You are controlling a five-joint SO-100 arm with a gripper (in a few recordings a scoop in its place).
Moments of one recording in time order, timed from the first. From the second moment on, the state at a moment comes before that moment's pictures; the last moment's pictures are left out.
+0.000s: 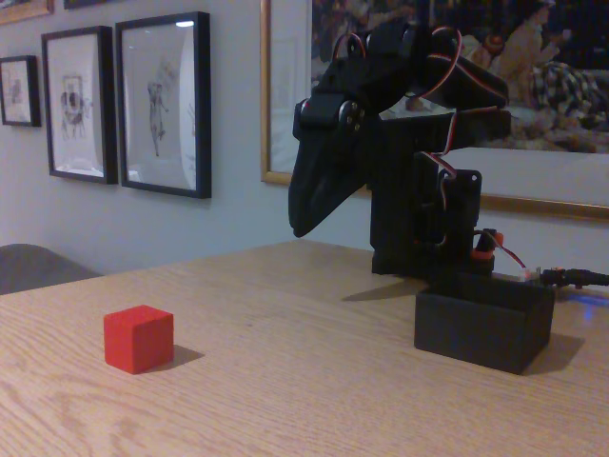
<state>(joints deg) 1.4 175.2 166.1 64.6 0.8</state>
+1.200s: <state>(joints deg) -5.7 87.5 101.2 60.6 10.1</state>
